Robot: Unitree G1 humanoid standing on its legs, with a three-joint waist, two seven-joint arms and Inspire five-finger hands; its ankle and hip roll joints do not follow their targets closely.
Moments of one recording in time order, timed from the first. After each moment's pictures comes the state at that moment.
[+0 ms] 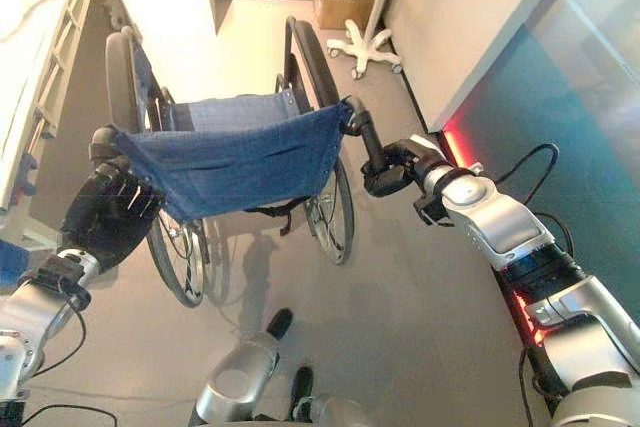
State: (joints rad) left arm 0.10 0.63 0.24 -0.23 -1.64 0.28 0.18; right arm -0.74 -0.90 0.52 0.14 0.51 0.53 0.01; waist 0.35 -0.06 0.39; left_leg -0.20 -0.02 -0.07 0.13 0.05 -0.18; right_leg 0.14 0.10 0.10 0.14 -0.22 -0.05
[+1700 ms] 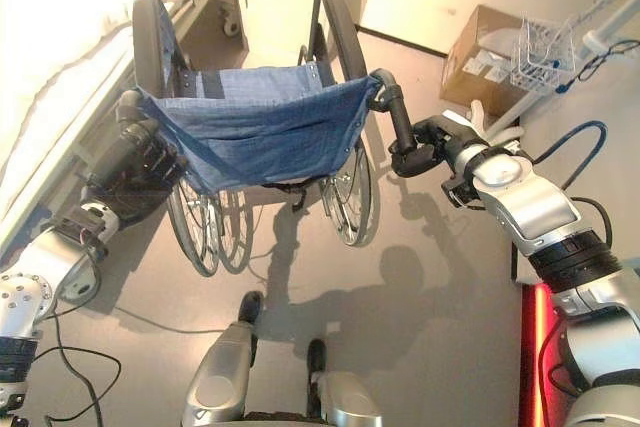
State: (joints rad) left arm -0.19 0.73 0.08 -0.03 -1.65 0.33 0.14; right arm -0.76 -1.03 0.47 0.17 0.51 0.55 0.05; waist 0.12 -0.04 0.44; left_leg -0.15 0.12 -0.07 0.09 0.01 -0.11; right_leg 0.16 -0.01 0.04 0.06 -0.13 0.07
